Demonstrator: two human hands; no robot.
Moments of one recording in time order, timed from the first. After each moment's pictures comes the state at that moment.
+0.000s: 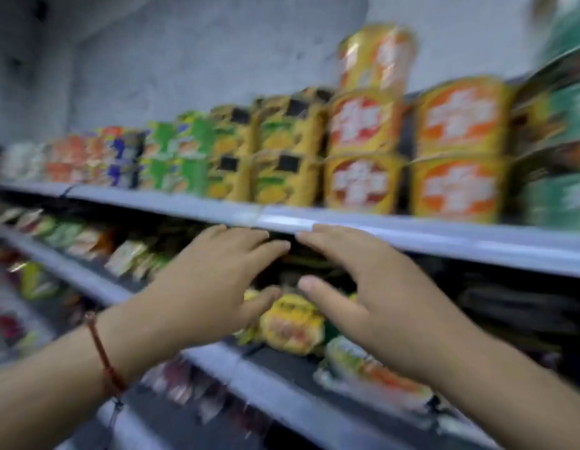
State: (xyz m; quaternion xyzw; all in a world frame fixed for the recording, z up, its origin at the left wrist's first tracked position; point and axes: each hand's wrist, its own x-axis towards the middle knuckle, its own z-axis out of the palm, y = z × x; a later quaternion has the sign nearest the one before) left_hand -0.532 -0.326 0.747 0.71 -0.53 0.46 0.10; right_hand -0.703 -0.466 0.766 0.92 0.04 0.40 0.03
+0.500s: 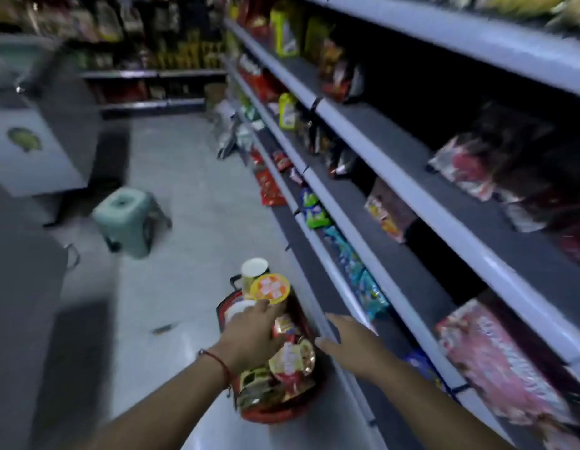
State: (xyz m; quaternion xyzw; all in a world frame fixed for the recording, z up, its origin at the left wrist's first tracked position) left_hand -0.361 0.010 0.230 0.96 -0.19 -0.16 0.12; right_hand -0.396 -0.200 0.274 0.94 -0.02 -0.26 -0.23
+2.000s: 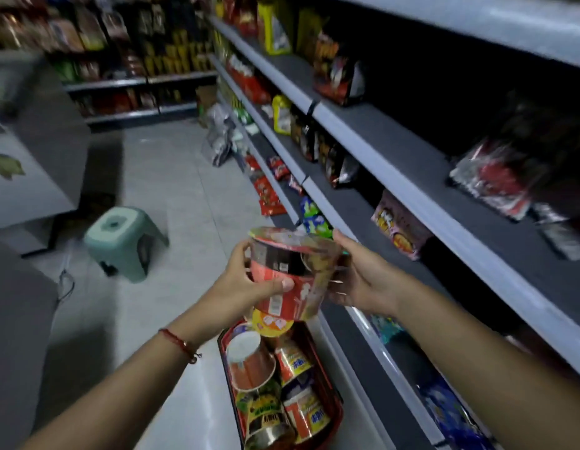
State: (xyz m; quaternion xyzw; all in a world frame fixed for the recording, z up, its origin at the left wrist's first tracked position) left_hand -0.238 0.013 0.324 0.74 -0.05 -0.16 0.65; right_hand -0.224 -0.207 0.334 0.57 -0.24 -0.26 -0.74
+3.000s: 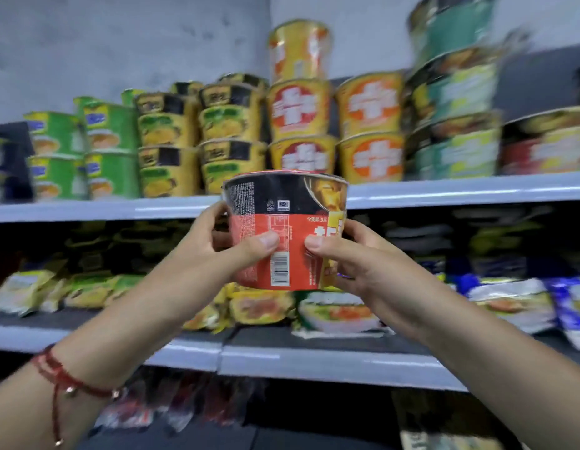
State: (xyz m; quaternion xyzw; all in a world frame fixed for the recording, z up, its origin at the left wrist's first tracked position) left_hand -0.539 -0.289 0.748 0.51 -0.57 -0.13 0.63; right_hand -0.716 -0.405 0.739 0.73 -0.13 0.41 -0.53
